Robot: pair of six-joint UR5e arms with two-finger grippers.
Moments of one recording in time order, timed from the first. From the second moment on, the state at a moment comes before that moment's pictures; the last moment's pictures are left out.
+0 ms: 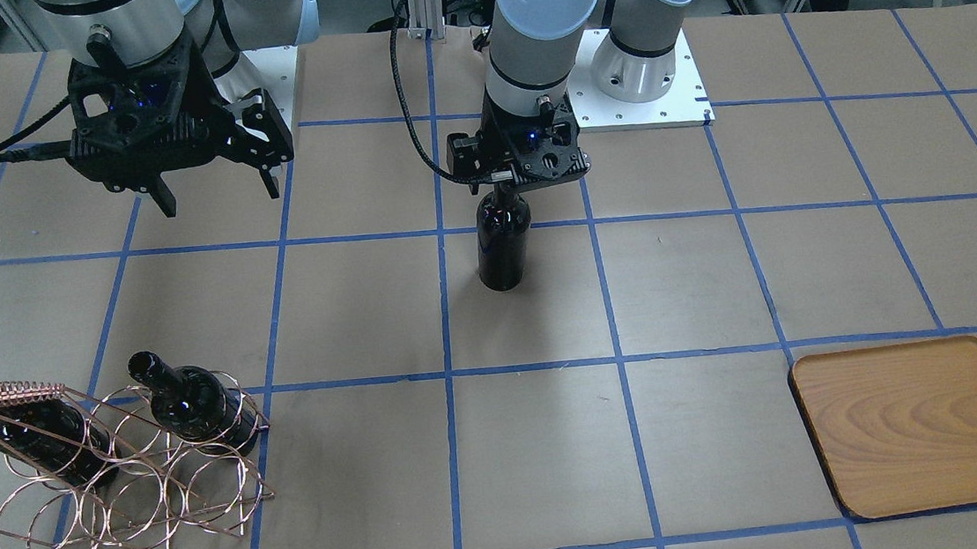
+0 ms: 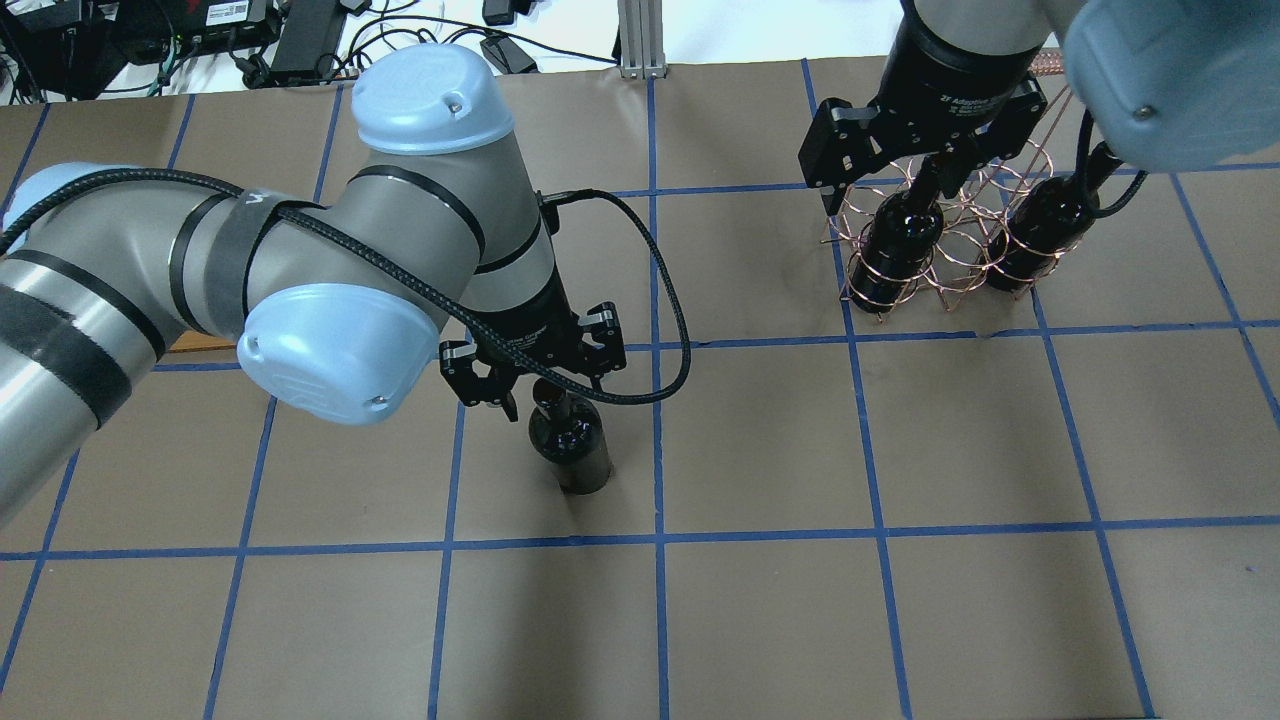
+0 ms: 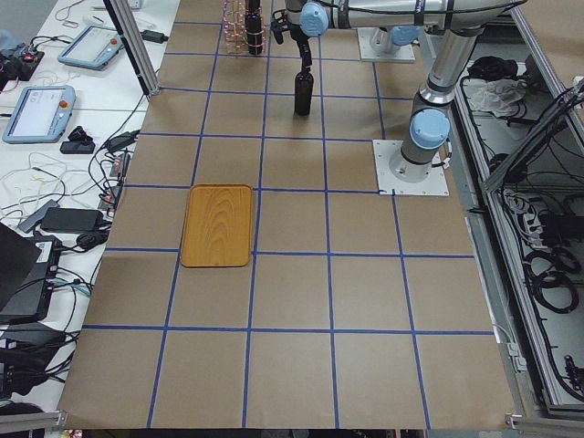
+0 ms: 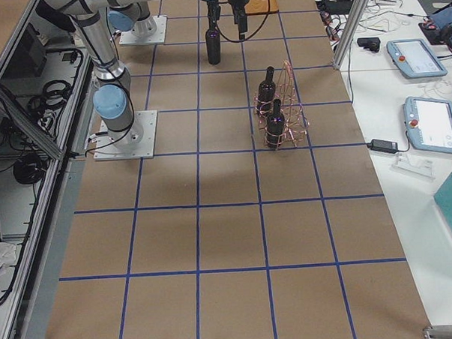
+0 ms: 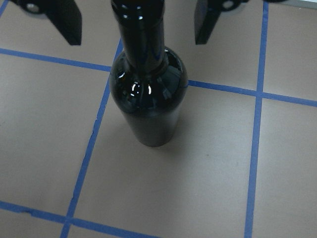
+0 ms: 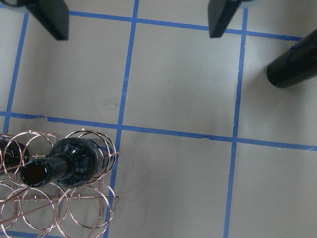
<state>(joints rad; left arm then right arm) -1.87 -1.62 -1.77 -1.45 1.47 -0.51 1.66 -1.55 1.50 -1.57 -1.55 -0.02</state>
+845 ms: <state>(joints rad) -1.87 -1.62 -1.77 -1.45 1.44 -0.50 1.64 -1.56 1.50 -1.56 -1.56 0.02</state>
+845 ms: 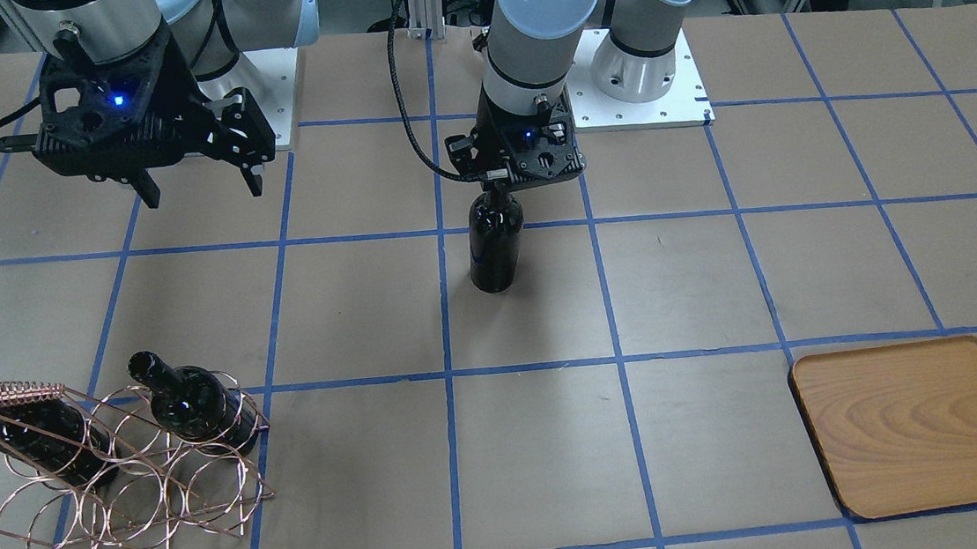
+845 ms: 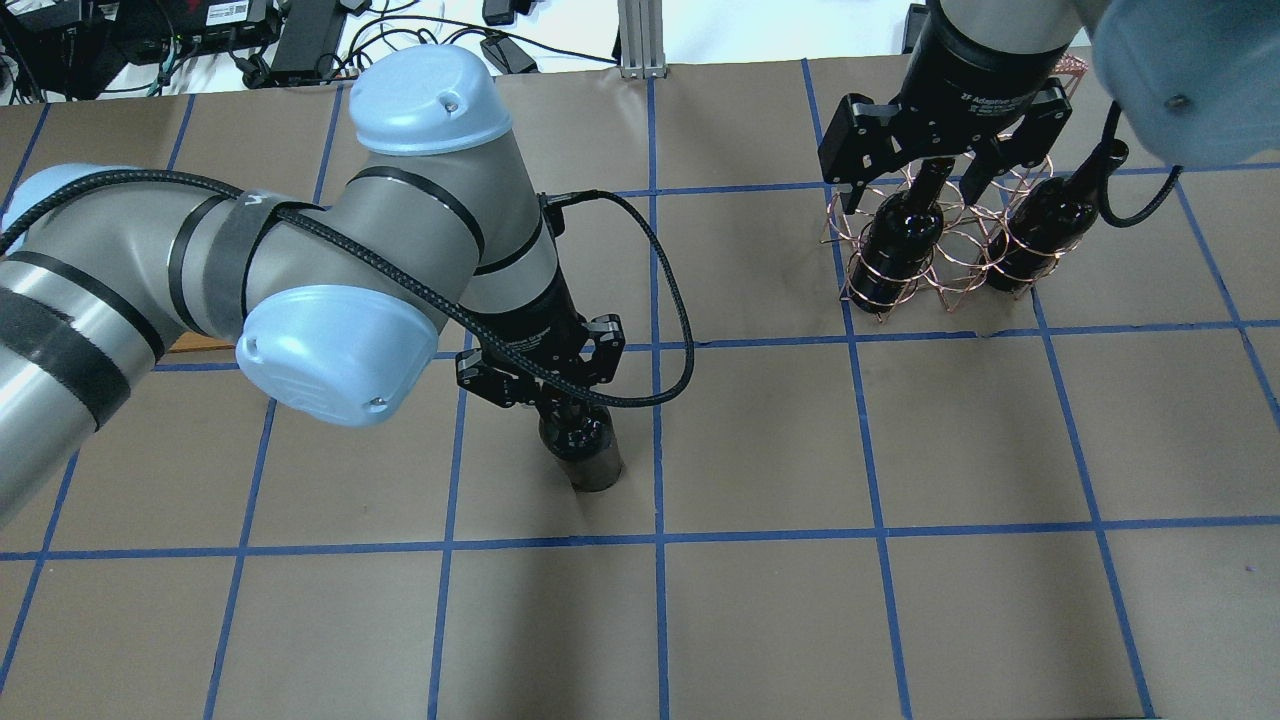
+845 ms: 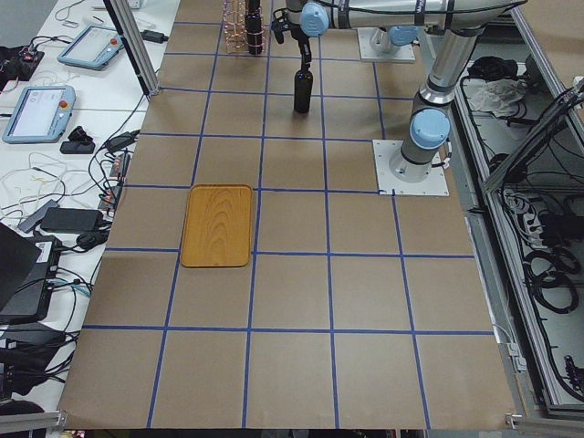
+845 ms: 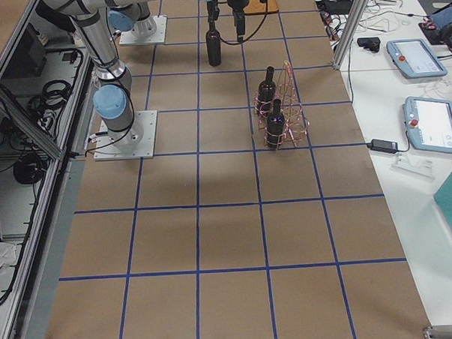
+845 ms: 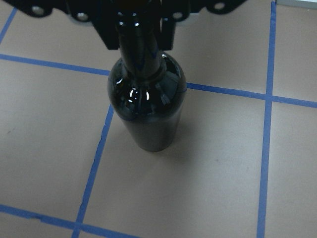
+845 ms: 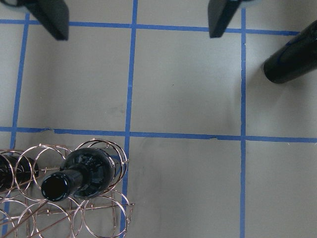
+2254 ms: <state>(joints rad) -1.41 -1.66 -1.47 -1.57 1.47 0.13 1.64 -1.56 1.51 -1.56 -1.55 0.02</state>
